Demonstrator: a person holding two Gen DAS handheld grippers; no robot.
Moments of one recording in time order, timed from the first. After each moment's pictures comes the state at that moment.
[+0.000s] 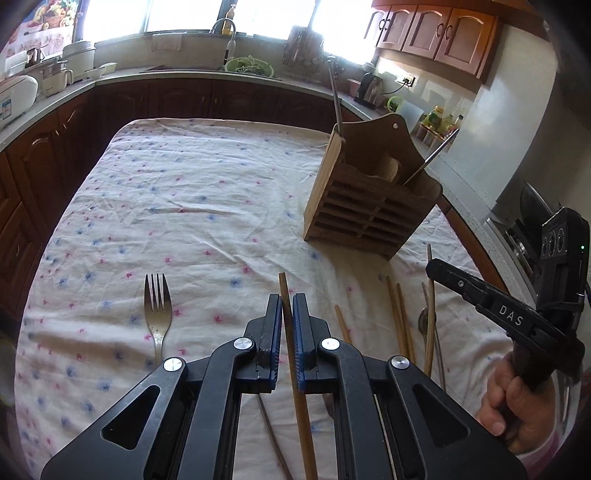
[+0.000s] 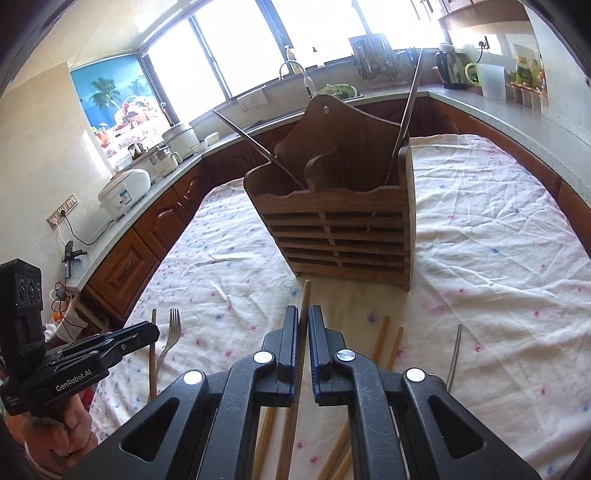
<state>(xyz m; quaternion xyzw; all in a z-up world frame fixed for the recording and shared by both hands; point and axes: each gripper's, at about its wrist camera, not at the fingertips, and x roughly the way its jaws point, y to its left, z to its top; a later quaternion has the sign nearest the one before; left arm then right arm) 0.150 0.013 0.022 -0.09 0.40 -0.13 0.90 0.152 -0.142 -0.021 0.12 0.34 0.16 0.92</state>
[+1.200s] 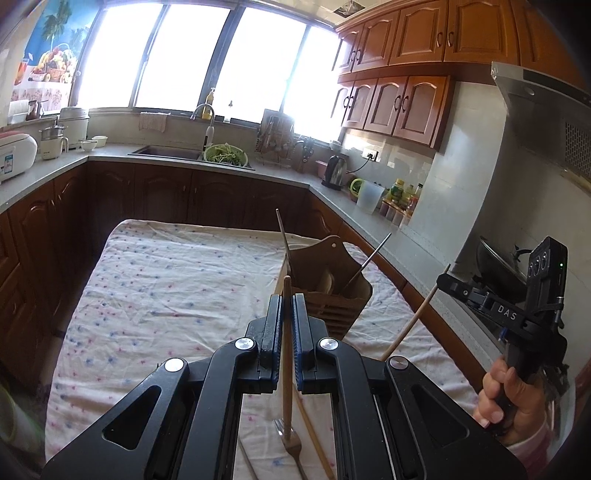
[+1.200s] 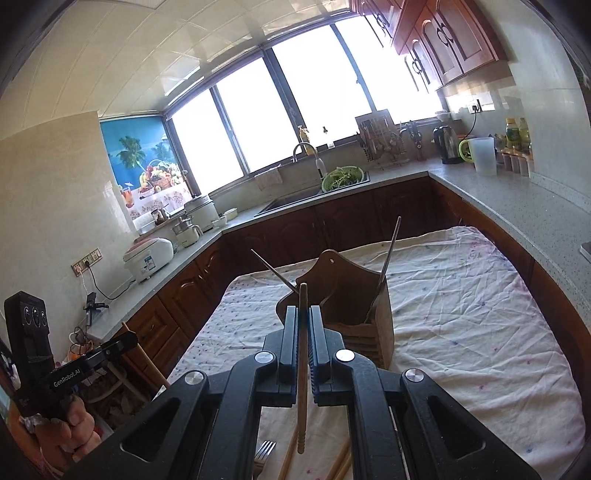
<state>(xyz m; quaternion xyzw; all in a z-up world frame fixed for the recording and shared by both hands) 0.110 0.026 0.128 -0.10 0.24 -0.16 0.95 0.108 -0.187 0.078 0.14 0.20 0.16 0.96</state>
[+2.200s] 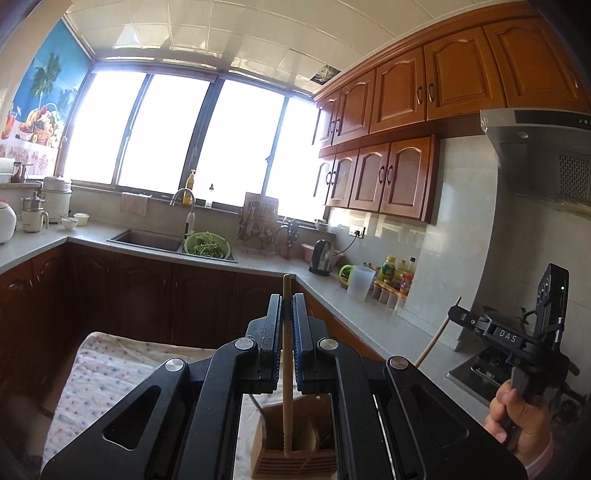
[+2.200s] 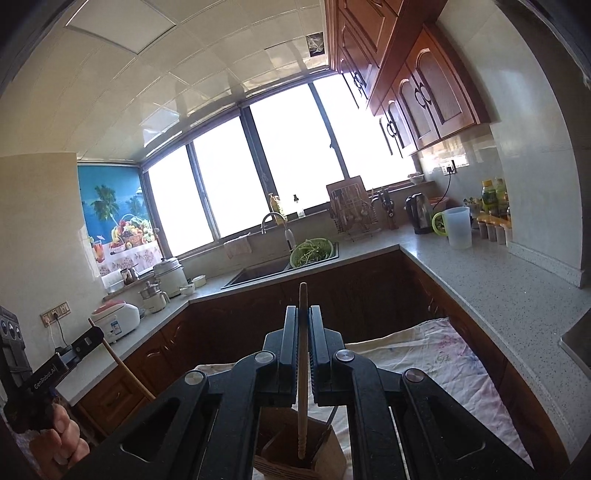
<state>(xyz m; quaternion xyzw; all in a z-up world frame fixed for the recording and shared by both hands) 0.216 -0.011 0.208 -0.10 0.08 -0.17 0.98 0.182 -0.241 0.160 0.15 0.09 0.09 0.98</state>
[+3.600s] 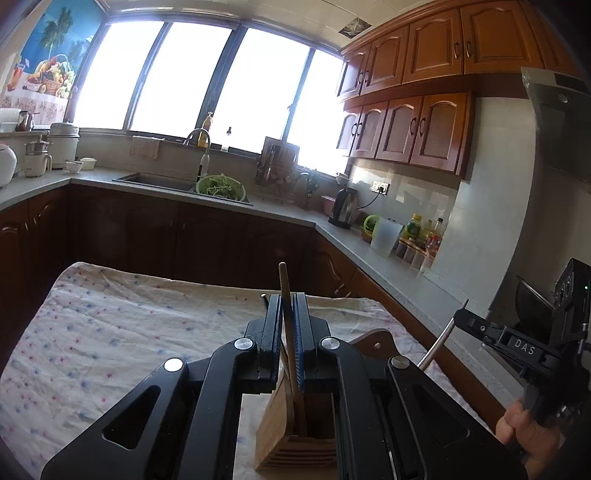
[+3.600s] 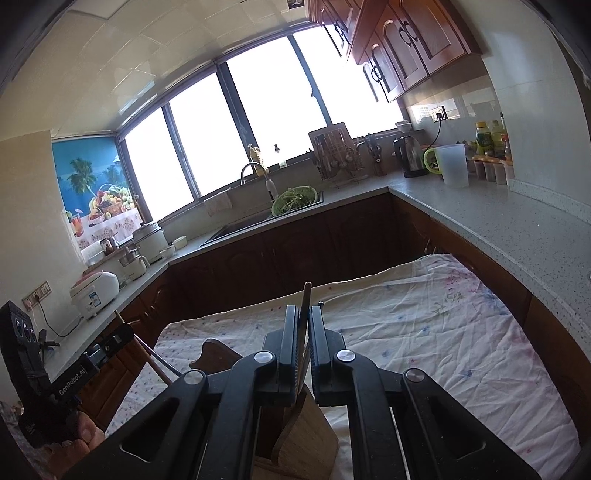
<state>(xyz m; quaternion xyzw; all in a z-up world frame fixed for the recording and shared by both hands) 0.288 -0.036 0.089 -0.12 0.17 -0.14 0.97 0.247 -0.231 0.057 0.16 0.17 0.08 0.97</state>
